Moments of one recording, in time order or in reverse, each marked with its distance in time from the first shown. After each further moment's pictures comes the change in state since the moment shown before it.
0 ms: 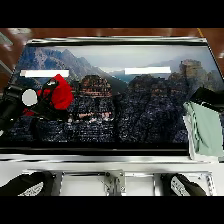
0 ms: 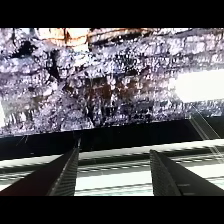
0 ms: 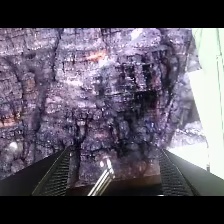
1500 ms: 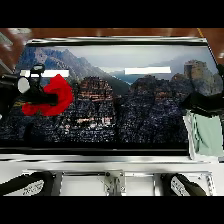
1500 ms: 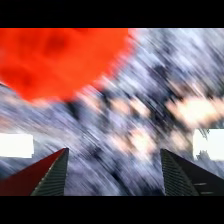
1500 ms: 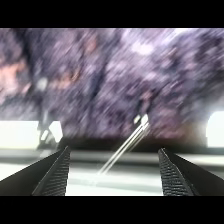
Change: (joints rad) left arm 0.192 -0.149 0.153 0.161 0.175 0.059; right arm 0.000 0.000 0.000 0.182 0.227 -0.043
